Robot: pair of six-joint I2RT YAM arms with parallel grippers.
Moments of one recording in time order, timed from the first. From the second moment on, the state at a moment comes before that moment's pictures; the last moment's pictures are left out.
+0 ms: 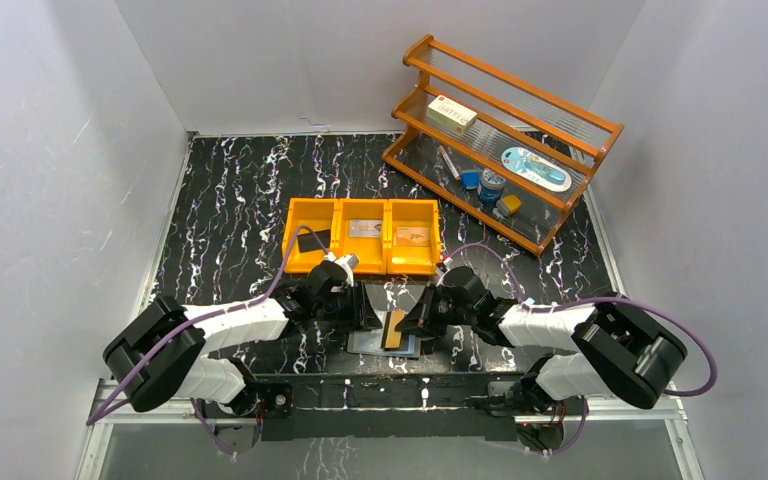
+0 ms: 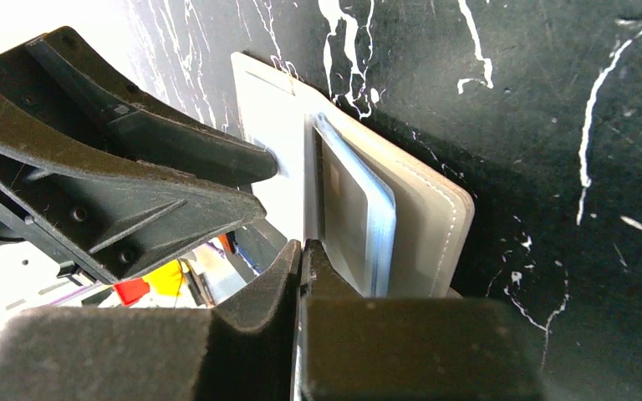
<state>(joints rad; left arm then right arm) -0.83 1.32 0.47 0.04 0.22 -0.89 0.83 1.33 0.32 0.35 -0.36 1.20</state>
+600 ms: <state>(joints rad) -0.83 1.28 0.56 -0.10 0.10 -0.83 0.82 1.04 0.49 0.03 -0.20 0.88</state>
